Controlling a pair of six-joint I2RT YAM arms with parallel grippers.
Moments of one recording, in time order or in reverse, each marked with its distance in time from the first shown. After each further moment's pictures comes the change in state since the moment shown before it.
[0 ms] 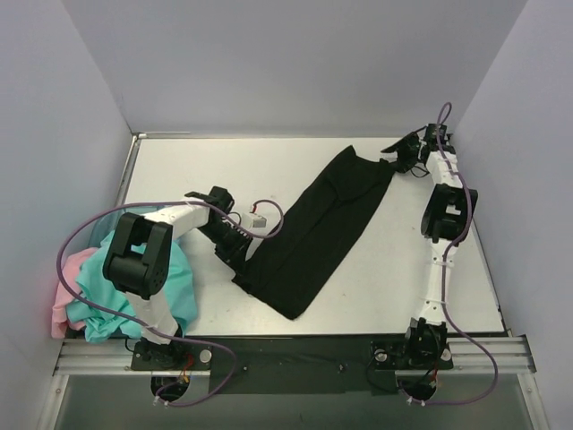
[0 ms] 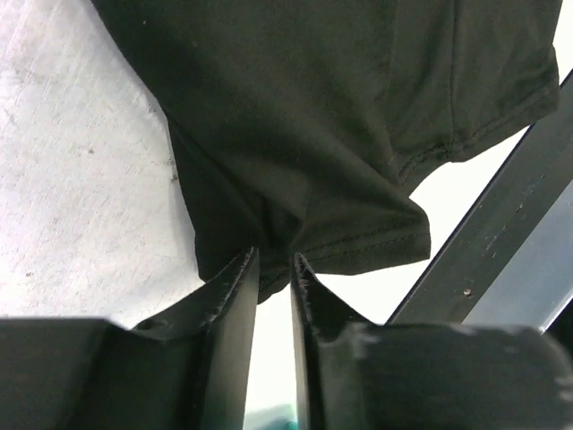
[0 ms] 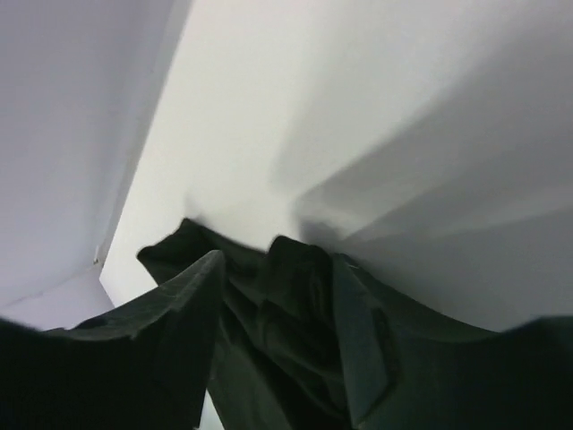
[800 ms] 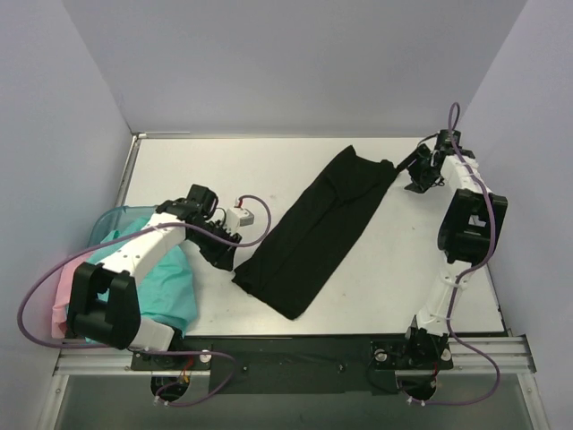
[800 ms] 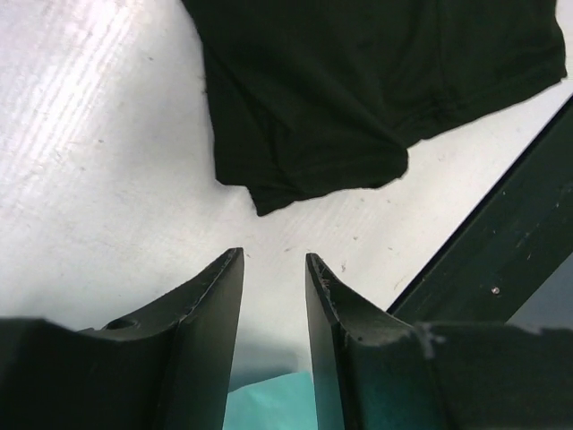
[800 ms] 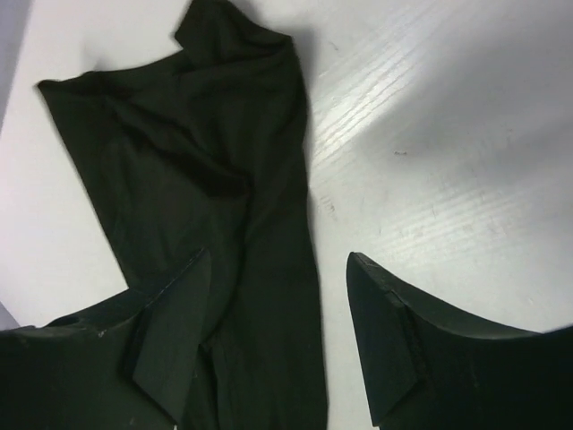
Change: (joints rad) left arm 0.021 -0.328 -0.072 -0.026 -0.154 -0.047; right arm -0.003 -0.590 -0.595 -0.095 0.223 -0.232
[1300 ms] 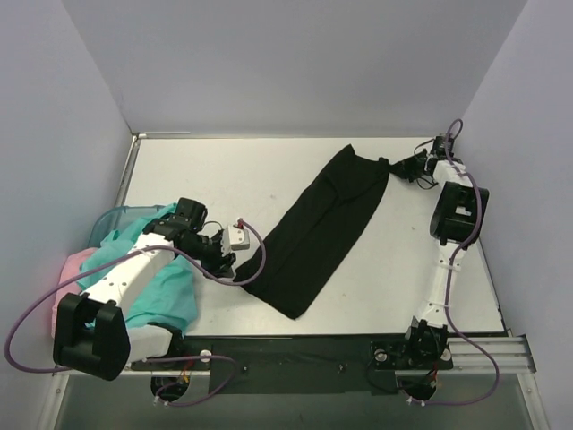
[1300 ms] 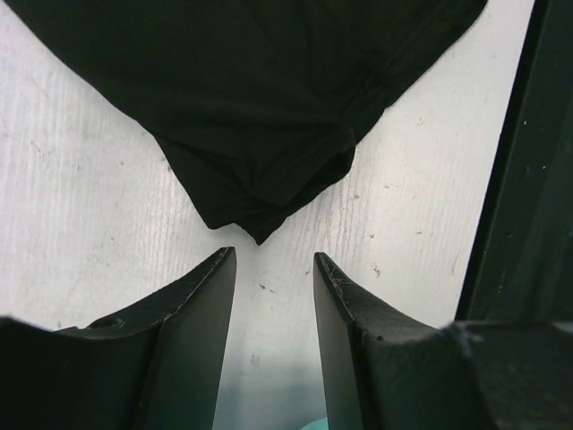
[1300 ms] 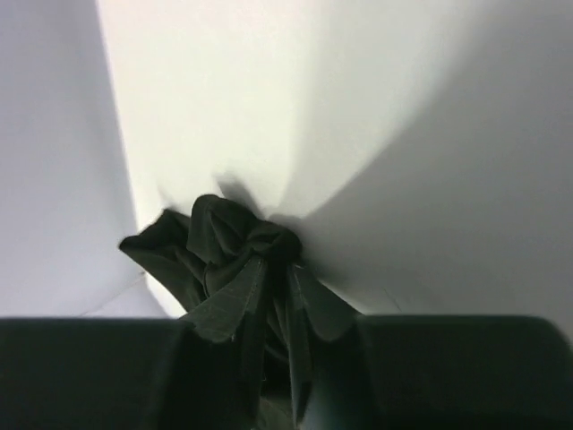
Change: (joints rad) left arm 0.024 -0.238 -0.190 0.077 0.219 0.444; right arm -0.026 0.421 0.254 0.219 -0.208 0.355
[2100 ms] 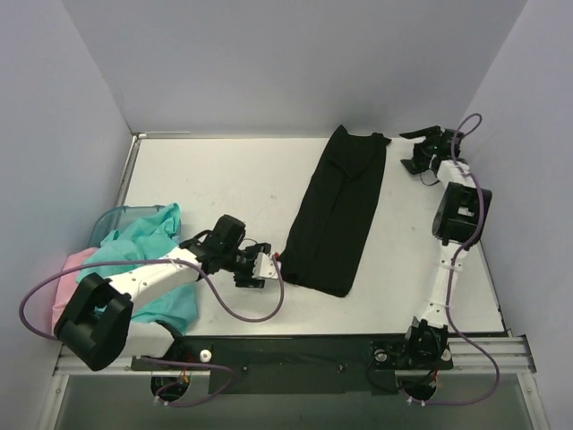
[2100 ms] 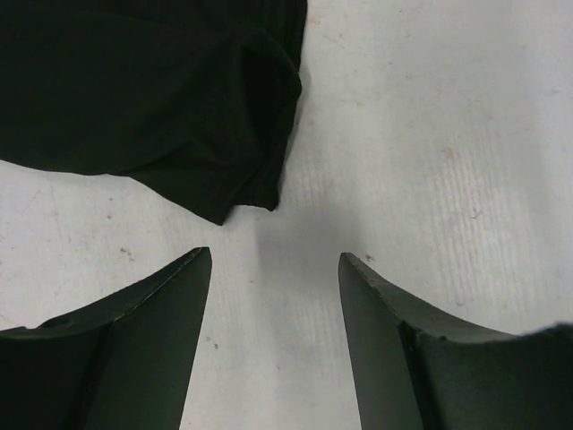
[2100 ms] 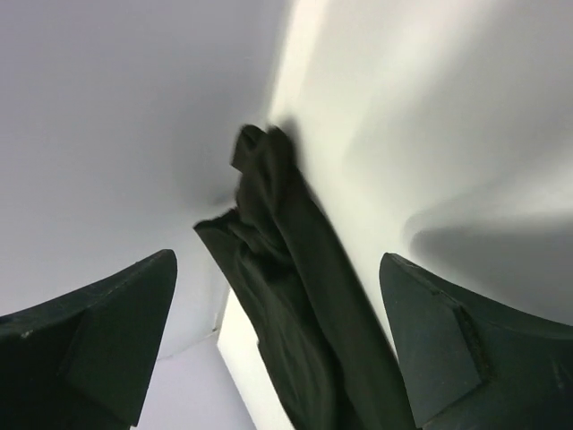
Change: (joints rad) left arm -0.336 0.064 -0.156 0.473 -0.071 0.108; right arm -0.008 0.117 0.134 0.373 0.021 0.254
